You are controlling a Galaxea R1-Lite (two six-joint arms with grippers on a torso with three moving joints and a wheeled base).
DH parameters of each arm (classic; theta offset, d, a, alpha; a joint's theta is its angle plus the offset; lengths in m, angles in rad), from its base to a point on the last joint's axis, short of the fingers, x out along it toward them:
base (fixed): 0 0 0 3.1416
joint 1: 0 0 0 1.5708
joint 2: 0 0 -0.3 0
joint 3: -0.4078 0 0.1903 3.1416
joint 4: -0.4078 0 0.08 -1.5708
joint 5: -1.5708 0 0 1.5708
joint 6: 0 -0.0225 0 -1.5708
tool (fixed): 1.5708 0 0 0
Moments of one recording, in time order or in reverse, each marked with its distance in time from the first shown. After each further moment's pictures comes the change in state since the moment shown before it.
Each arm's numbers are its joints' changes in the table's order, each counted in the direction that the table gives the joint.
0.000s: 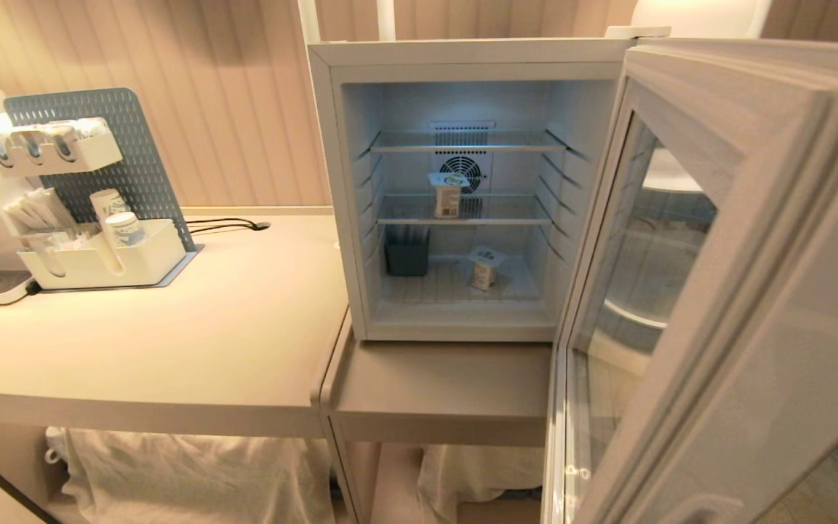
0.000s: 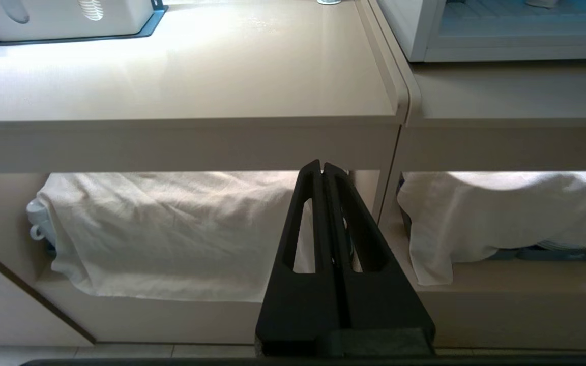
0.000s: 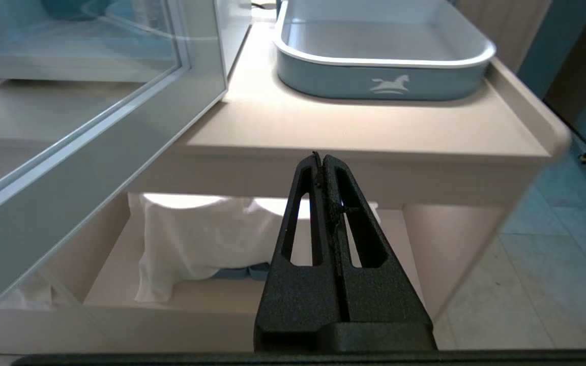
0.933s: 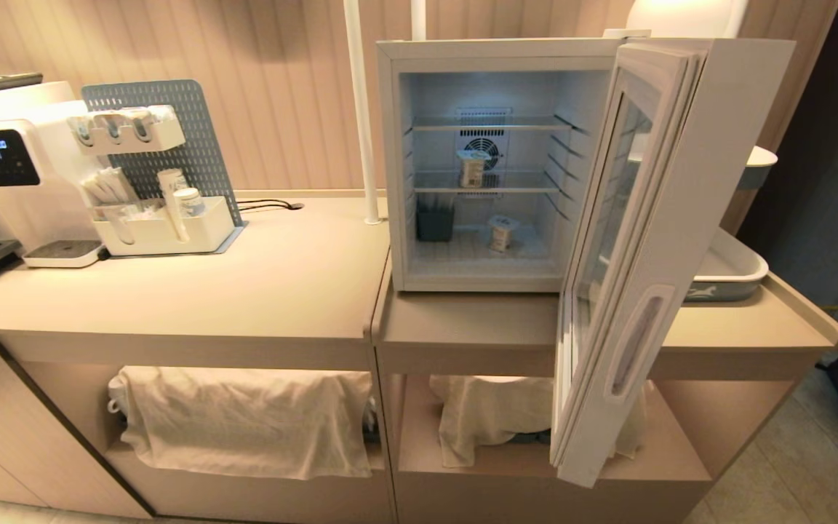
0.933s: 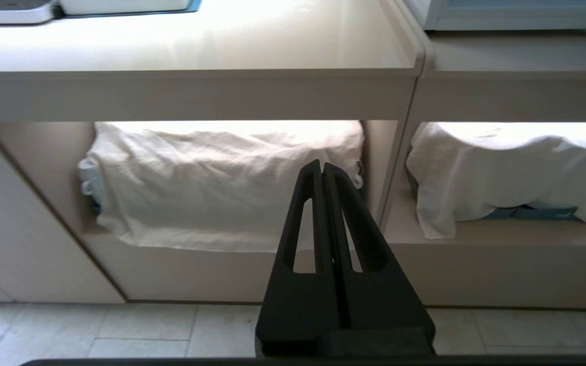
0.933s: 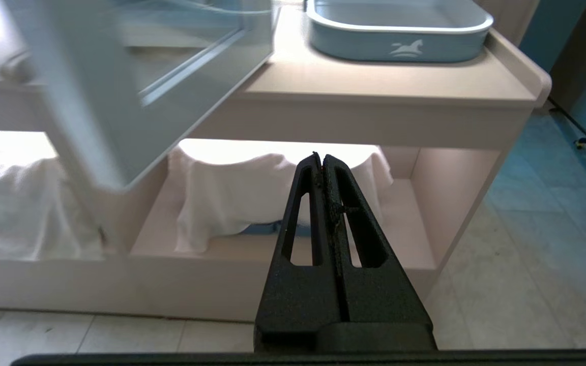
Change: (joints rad) left arm 0.000 -0.002 0.002 0.006 -0.001 0.014; right arm 0.000 0.000 0.000 0.001 0.000 0.000
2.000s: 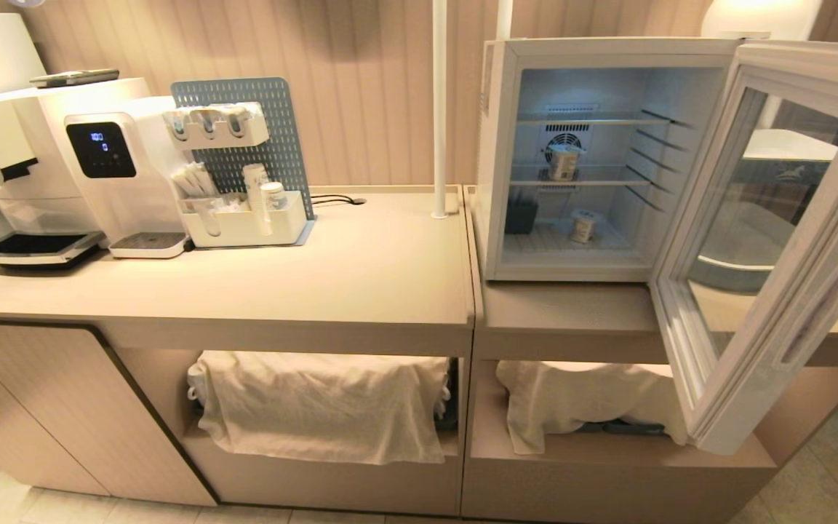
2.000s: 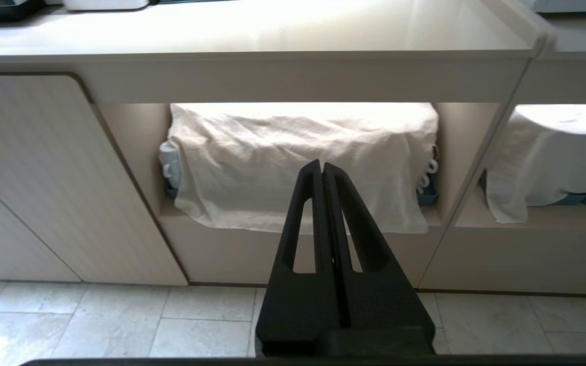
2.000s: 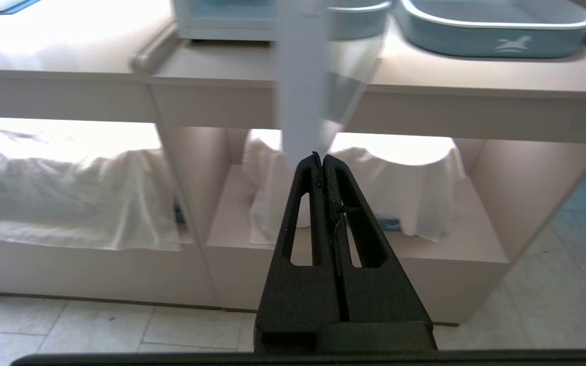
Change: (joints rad) left arm 0.000 -0.001 -0.011 -0.029 0.006 -0.008; right arm 0.000 0.000 0.000 0.000 0.000 0.000
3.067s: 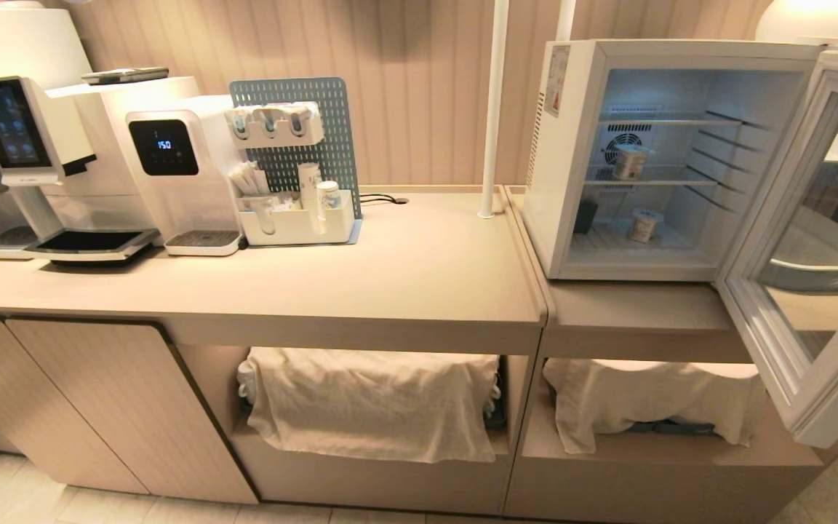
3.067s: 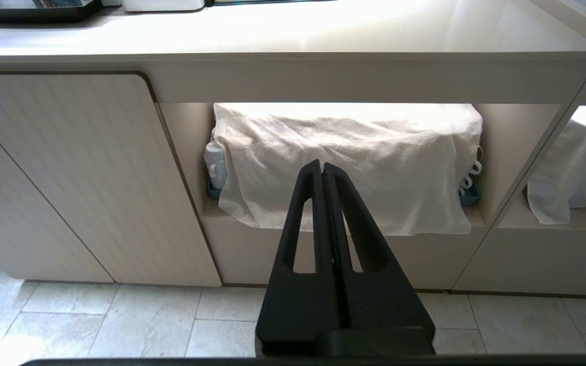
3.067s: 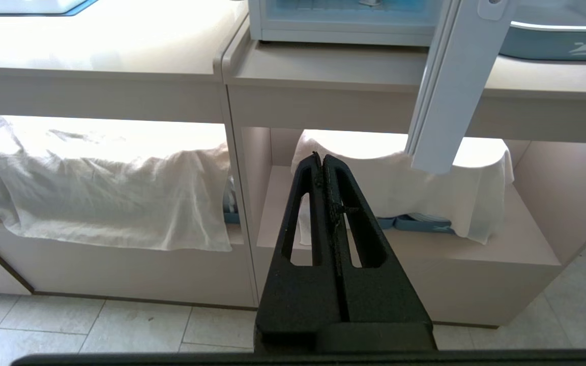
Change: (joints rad) left arm 0.000 0.000 0.006 0.014 -0.003 0.003; right arm 0.000 0.000 0.000 0.000 0.000 0.000
